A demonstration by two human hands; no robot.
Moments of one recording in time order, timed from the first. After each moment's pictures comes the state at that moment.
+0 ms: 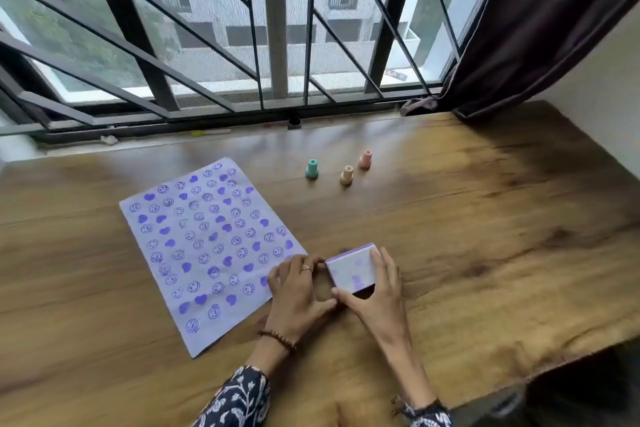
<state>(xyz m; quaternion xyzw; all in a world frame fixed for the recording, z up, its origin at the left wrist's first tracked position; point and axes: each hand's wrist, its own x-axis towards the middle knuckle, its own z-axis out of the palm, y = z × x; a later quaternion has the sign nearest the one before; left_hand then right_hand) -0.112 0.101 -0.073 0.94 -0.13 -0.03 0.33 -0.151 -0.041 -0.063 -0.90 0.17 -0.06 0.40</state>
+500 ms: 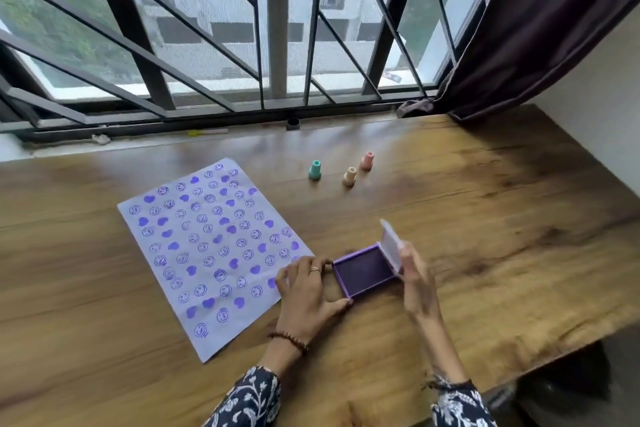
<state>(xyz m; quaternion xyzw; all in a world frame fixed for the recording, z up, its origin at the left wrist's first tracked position) -0.109 0.103 -0.073 0.93 -0.13 -0.03 0.33 -0.134 -0.066 -0.031 -0.77 0.23 -0.09 0.59</state>
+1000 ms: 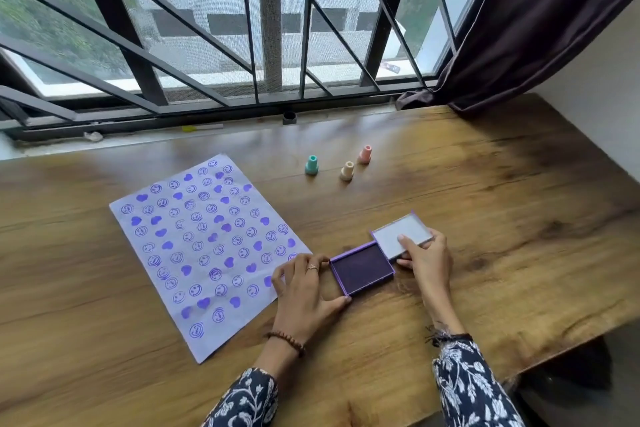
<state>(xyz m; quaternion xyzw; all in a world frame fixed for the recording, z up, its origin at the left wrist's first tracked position) -0.111 0.103 -0.073 0.93 -0.13 -0.04 0.34 -0.101 -0.110 -0.060 -0.73 0.38 -0.14 0.55</state>
